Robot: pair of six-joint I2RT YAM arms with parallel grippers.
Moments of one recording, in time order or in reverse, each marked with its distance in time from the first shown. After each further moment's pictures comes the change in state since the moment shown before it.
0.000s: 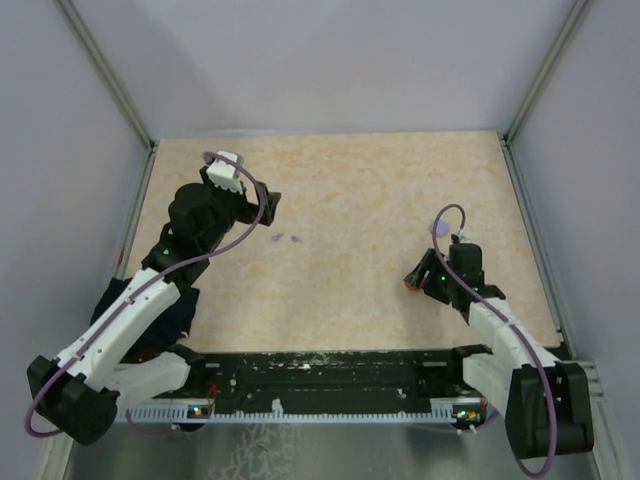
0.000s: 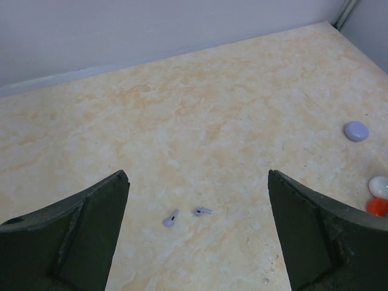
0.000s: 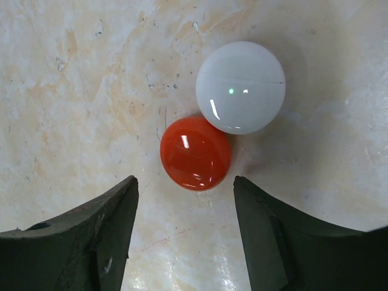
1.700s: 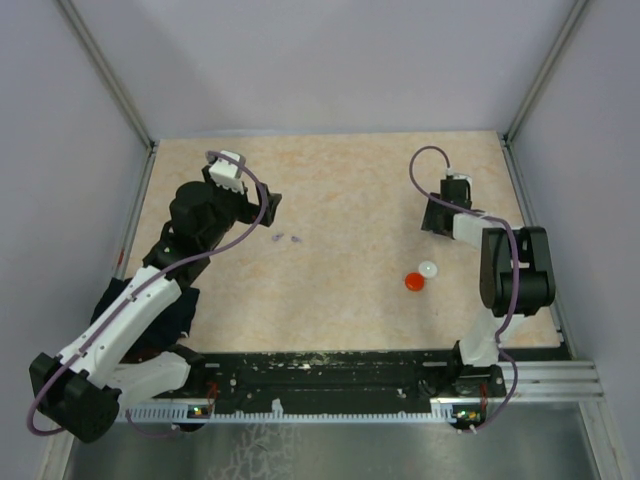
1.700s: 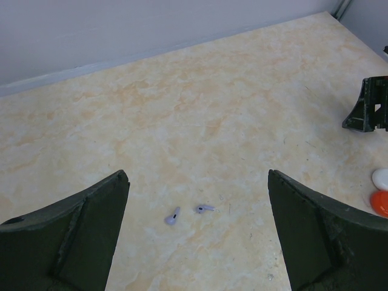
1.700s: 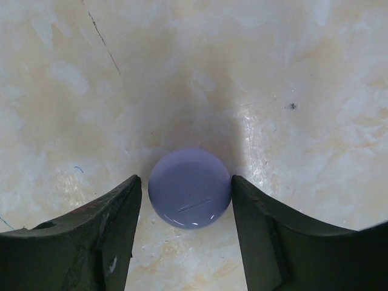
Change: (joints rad) left arm 0.017 0.016 0.000 -0.002 0.044 0.020; right arm -0.058 0.784 0.618 0.122 0.359 -0.361
